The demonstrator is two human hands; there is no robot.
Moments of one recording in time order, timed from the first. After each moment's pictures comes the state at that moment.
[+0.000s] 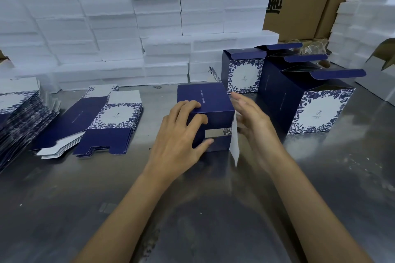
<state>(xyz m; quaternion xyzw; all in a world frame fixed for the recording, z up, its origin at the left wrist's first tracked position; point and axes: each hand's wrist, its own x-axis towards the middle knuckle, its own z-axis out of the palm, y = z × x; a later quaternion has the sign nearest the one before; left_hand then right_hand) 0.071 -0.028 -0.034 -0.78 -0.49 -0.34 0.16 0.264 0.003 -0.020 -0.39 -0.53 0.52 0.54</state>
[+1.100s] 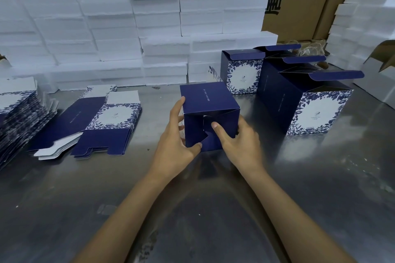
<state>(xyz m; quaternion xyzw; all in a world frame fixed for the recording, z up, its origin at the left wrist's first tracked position) 0.067 -0.019 -0.056 -0.66 -0.54 -0.47 -0.23 0.238 0.000 -0.054 -0.58 -0.61 0.24 0.49</state>
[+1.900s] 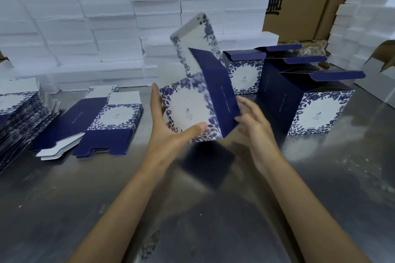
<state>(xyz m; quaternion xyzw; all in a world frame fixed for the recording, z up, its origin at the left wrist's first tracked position) 0.067 -0.031 -0.021 -0.54 -0.46 -0.61 -0.34 0.260 0.005 -0.029 -0.43 -0.48 0.50 0.58</state>
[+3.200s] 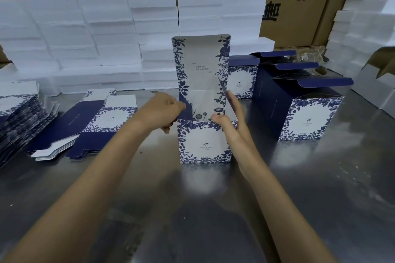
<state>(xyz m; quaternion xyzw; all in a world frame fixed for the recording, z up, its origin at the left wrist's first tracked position) 0.068 0.010 0.051 -0.63 -0.67 -0.30 -0.27 0.254 -0.003 -0.022 -0.38 -0.57 0.47 0.56</state>
